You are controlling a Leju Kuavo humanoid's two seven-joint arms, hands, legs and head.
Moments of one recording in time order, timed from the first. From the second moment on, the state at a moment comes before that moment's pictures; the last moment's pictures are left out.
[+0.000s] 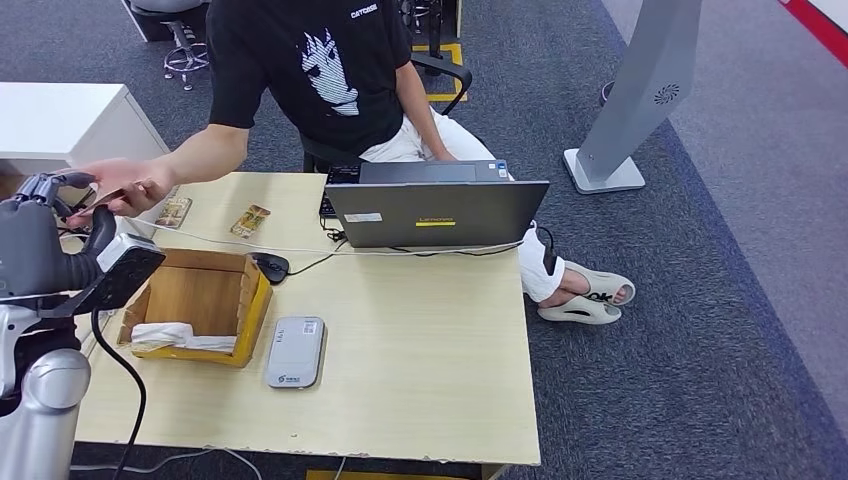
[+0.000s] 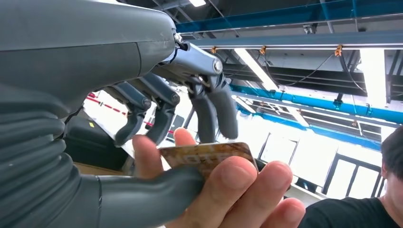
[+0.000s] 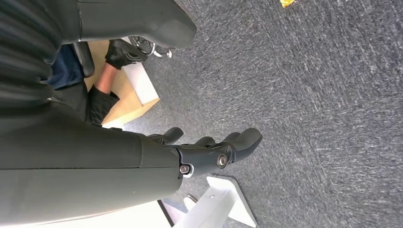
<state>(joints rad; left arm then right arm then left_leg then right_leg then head) -0.22 0.28 0.04 -1.70 -0.99 0.28 -0.04 -0.07 0.14 -1.32 -0.27 1.27 -0.44 0.13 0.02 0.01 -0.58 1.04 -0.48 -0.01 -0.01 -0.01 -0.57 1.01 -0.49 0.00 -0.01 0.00</state>
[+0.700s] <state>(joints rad) -0.20 0.25 0.04 -1.70 -0.99 0.30 -0.06 -0.07 0.14 -1.32 -0.26 1.27 -0.44 0.13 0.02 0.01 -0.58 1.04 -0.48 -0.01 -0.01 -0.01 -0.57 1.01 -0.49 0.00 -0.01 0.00</state>
